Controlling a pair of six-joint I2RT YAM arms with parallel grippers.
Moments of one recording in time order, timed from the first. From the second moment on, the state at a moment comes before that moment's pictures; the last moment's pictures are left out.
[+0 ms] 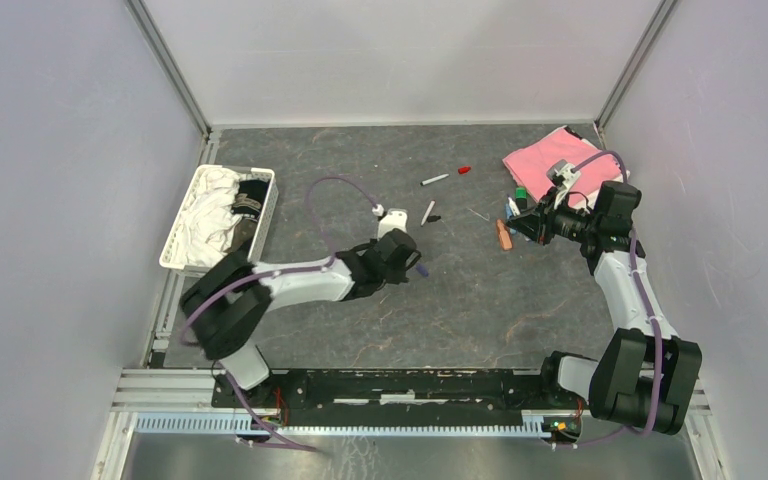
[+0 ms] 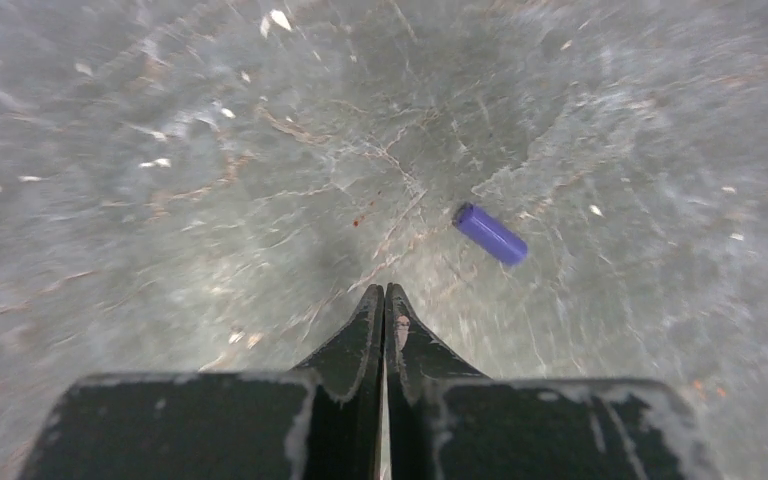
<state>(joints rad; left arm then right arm) -0.94 1.72 0.94 -0.07 -0.39 -0.63 -0.23 1.19 0.76 -0.15 -1.08 -0.31</state>
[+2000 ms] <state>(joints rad) -0.99 2.03 1.42 -0.61 -0.49 -1.25 -0.23 1.17 0.76 -0.13 -1.08 -0.30</state>
